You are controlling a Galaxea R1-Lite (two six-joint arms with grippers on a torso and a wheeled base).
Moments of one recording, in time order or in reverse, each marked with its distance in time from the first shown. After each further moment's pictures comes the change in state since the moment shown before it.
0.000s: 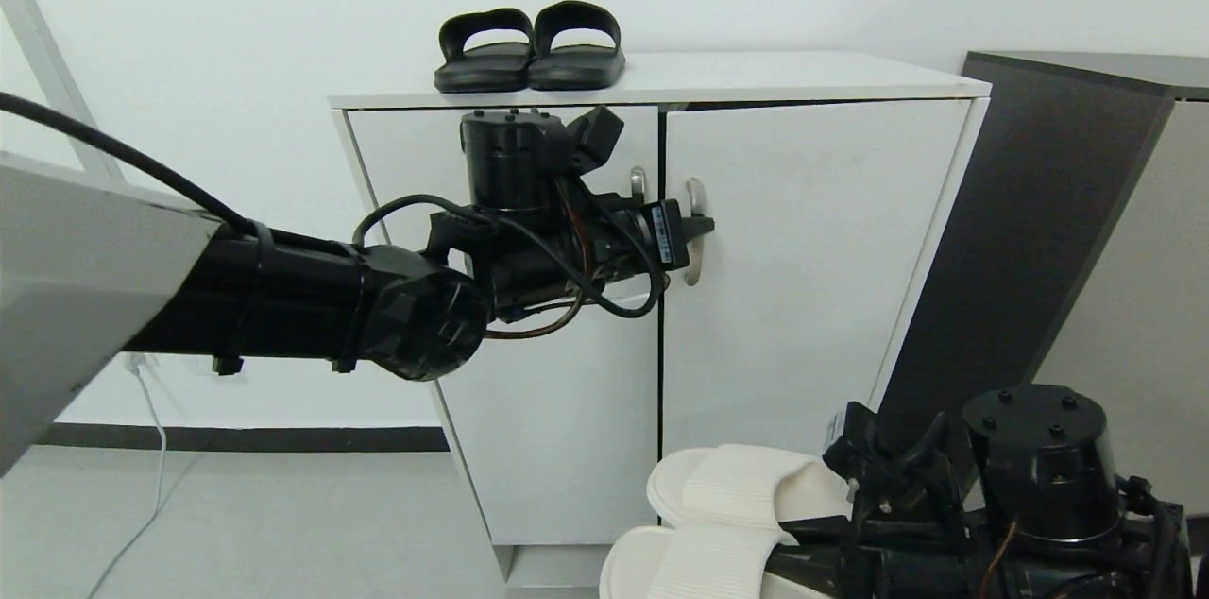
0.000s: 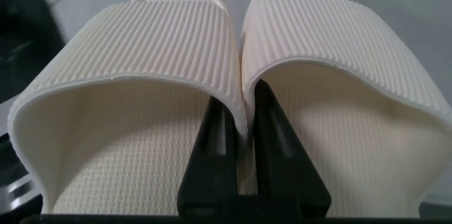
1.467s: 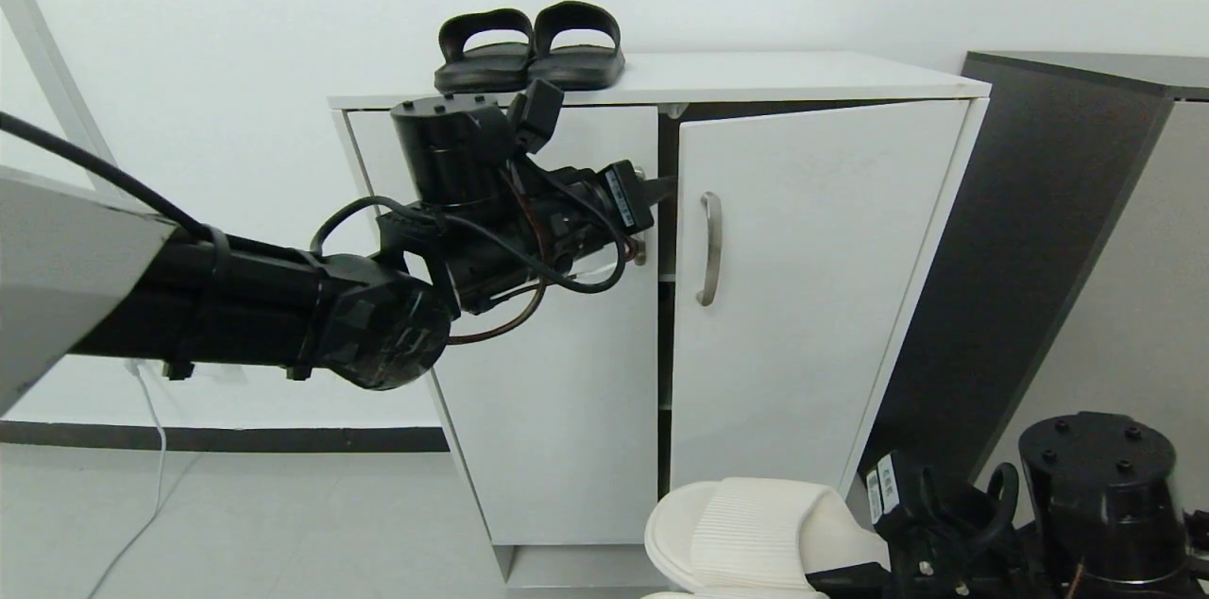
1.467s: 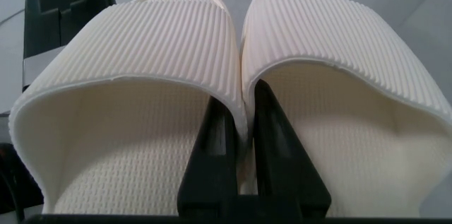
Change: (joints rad) left arm 0.057 -0.030 0.066 -0.194 -0.002 -0.133; right arm 0.000 -0.069 0.090 -0.010 0.107 -0.110
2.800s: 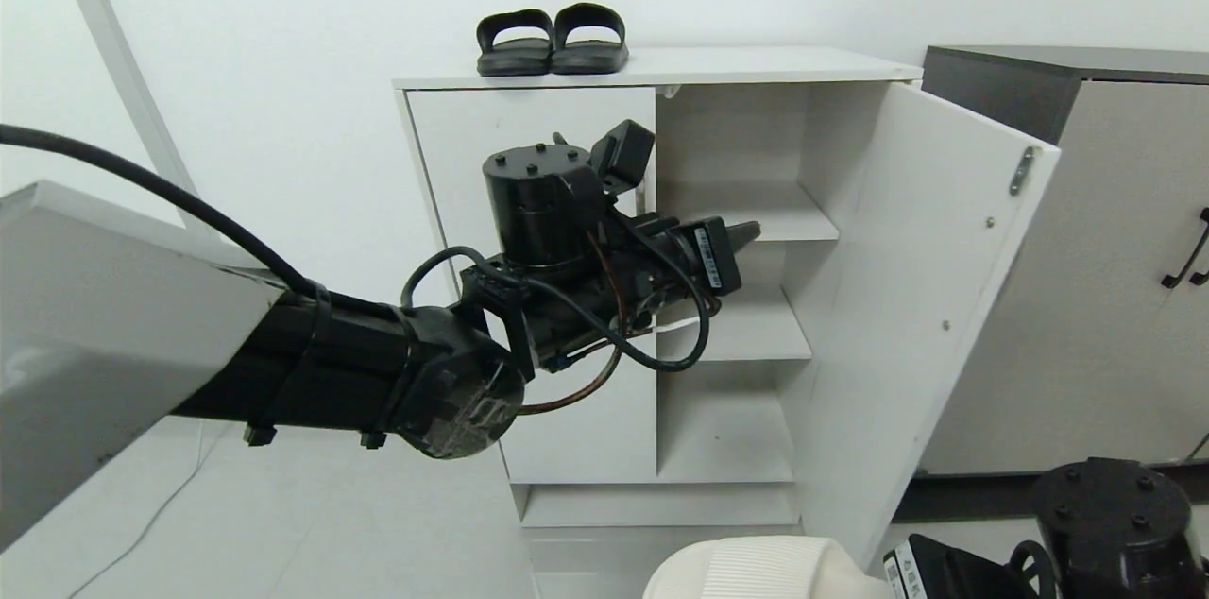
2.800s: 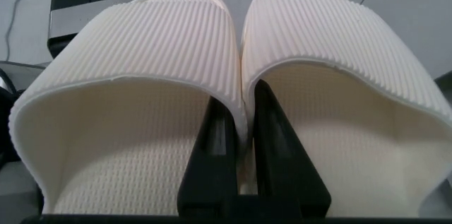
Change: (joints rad) left arm -0.167 0.040 0.058 -0.100 0.060 0.064; right arm 0.044 -0.016 0.081 0.000 0.061 -0.103
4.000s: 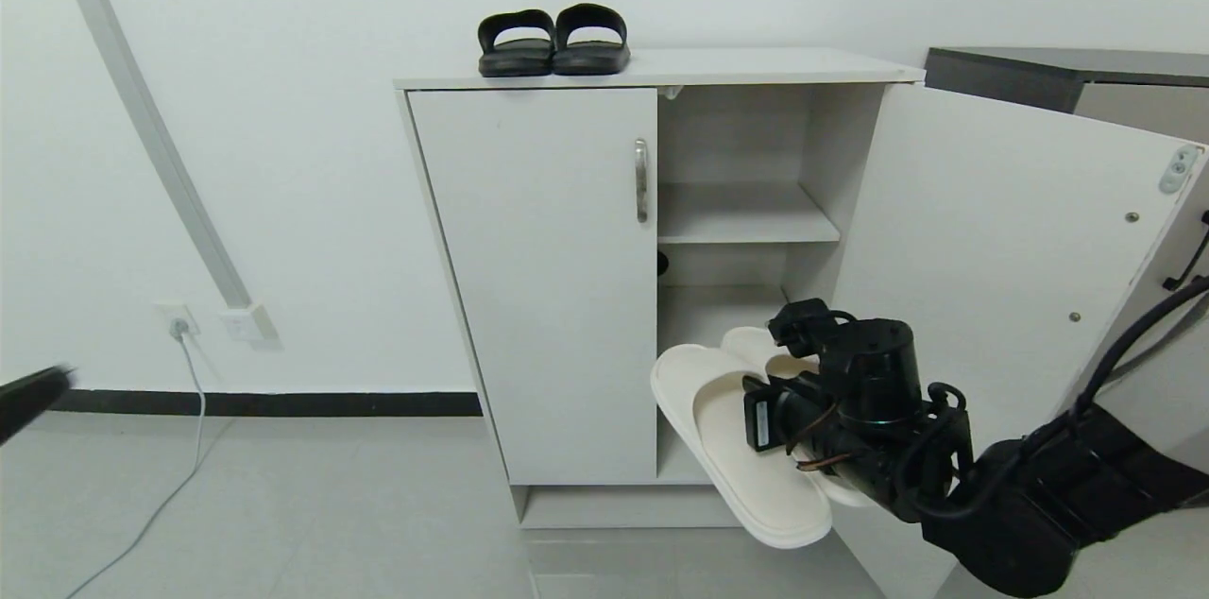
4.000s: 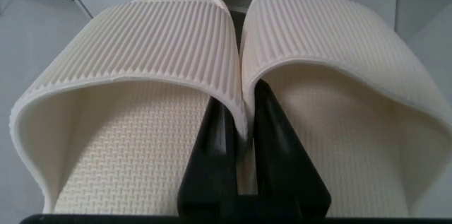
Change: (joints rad) left arm 0.461 -1.298 0.611 0.886 0.380 0.220; right arm -0.117 0.438 -0.524 -0.108 -0.820 0.433
